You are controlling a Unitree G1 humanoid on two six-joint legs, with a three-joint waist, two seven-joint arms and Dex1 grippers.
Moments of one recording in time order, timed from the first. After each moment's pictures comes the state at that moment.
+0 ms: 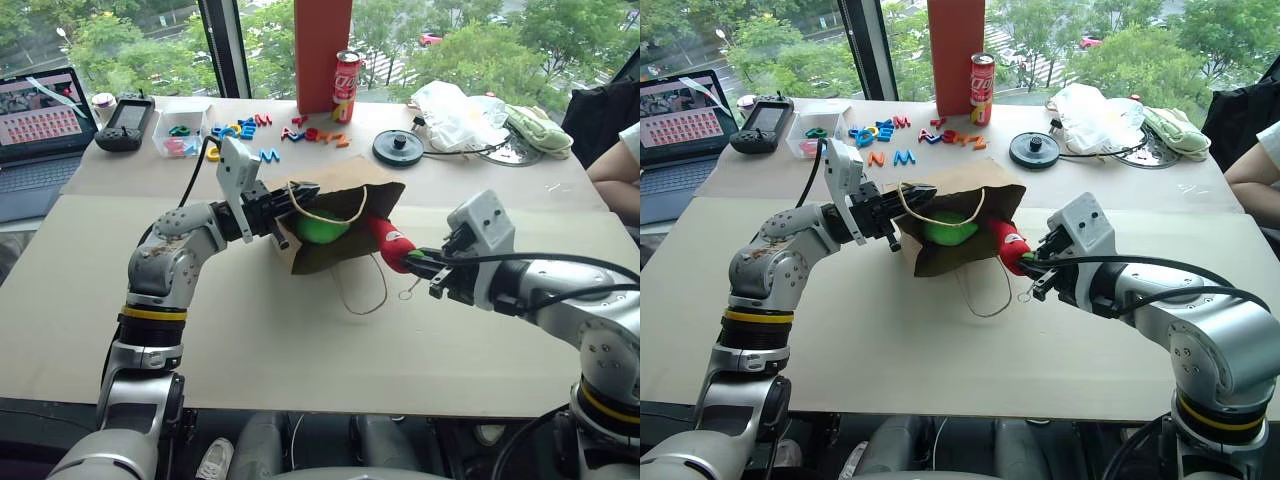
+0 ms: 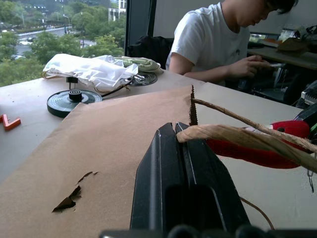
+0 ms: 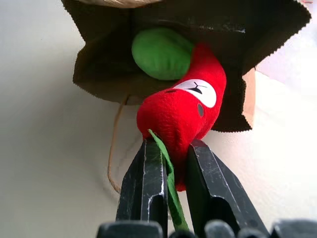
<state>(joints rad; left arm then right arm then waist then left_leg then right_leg) -0.67 0.41 0.02 0.05 -0.51 0.51 -0.87 -0.49 -0.59 -0.21 -0.77 0.67 1.48 0.46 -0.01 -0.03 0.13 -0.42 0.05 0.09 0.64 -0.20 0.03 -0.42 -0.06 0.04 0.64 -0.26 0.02</state>
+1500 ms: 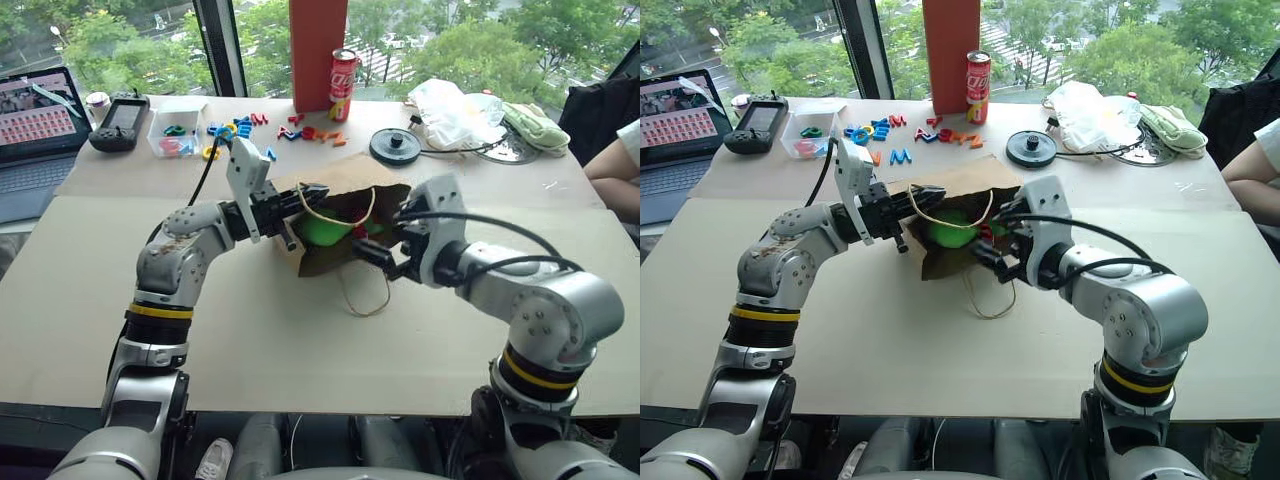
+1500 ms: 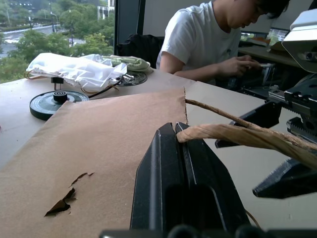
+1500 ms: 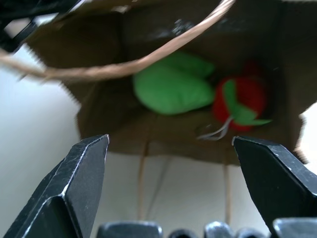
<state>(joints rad) -0.68 0.39 -0.01 0.05 -0.51 0.51 -0.88 -0.53 -0.26 -0.09 -0.71 0.54 1.60 0.28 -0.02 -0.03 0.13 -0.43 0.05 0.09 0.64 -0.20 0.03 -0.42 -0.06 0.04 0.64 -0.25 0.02</state>
